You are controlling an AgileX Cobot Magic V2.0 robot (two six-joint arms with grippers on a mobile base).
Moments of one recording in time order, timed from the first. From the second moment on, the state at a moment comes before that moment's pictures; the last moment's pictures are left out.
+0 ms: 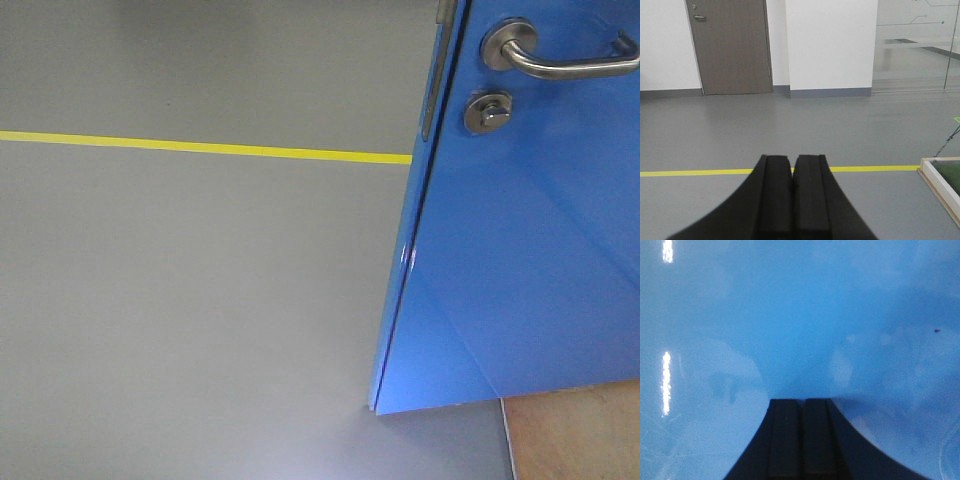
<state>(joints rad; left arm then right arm) -0.04 -0.01 0.03 0.07 0.10 -0.02 -0.26 1.52 -1.52 1.26 0.58 0.14</state>
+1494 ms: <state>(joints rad) -0.04 -0.01 0.03 0.07 0.10 -0.02 -0.26 1.52 -1.52 1.26 0.59 0.14</state>
